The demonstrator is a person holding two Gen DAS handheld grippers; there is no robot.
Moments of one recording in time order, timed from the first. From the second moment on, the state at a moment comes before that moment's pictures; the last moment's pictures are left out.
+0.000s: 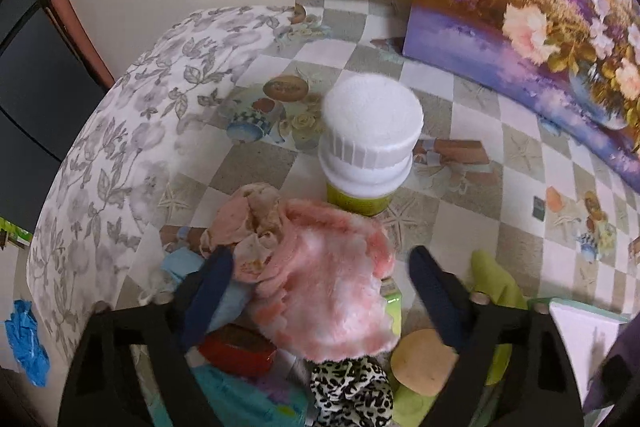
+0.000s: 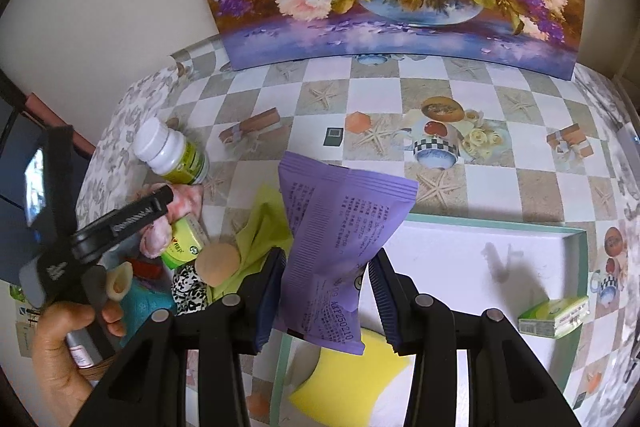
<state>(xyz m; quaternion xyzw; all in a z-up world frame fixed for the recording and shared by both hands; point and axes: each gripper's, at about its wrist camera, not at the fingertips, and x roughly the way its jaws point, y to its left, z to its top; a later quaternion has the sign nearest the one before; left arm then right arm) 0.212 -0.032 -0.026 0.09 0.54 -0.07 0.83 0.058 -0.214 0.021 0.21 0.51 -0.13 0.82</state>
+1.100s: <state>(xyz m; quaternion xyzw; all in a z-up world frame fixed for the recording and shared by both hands) 0.179 -0.010 0.067 -0.01 0.47 -0.13 0.87 0.014 -0.239 0.084 0.22 0.44 -0.15 0.86</state>
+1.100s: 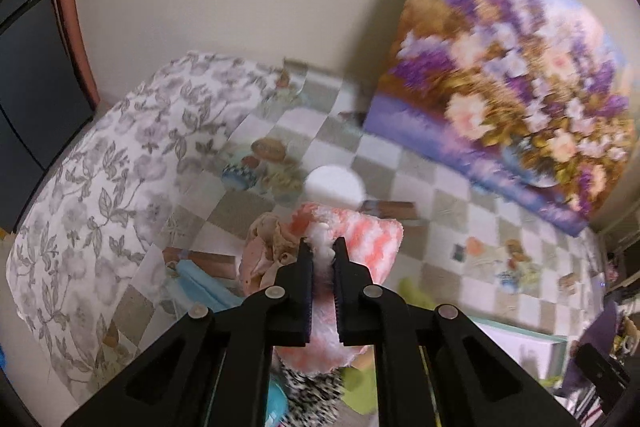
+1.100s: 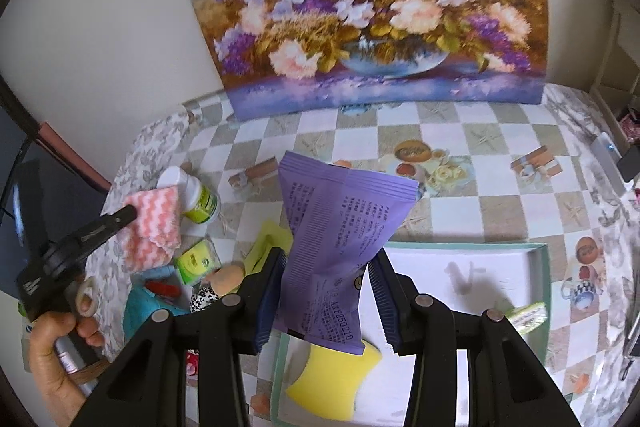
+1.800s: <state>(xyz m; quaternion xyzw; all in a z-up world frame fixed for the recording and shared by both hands) 0.083 -0.154 0.067 0.07 0.49 -0.29 0.82 -0.021 -0.306 0.019 0.26 0.50 -0.20 0.80</state>
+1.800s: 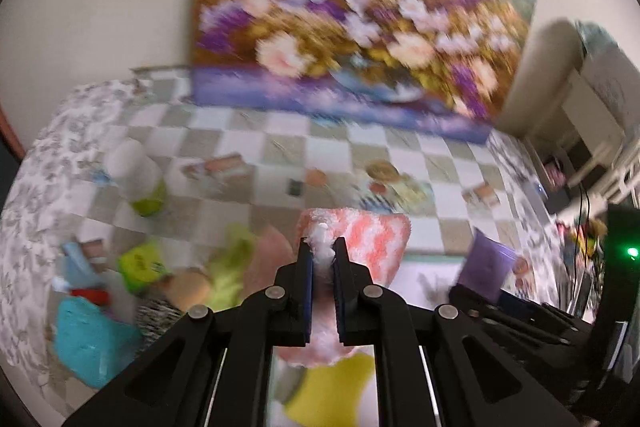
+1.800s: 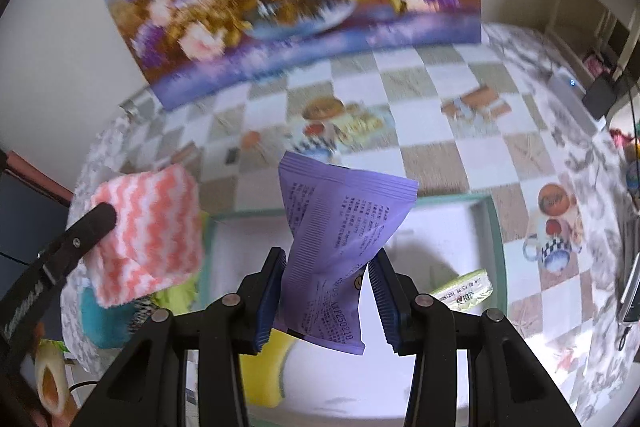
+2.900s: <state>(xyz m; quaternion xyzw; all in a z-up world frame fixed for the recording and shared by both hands) 0.069 -0.203 -0.013 0.09 0.59 -0.31 0.74 -0.035 -0.341 -0.029 0.27 0.56 -0.24 0.75</state>
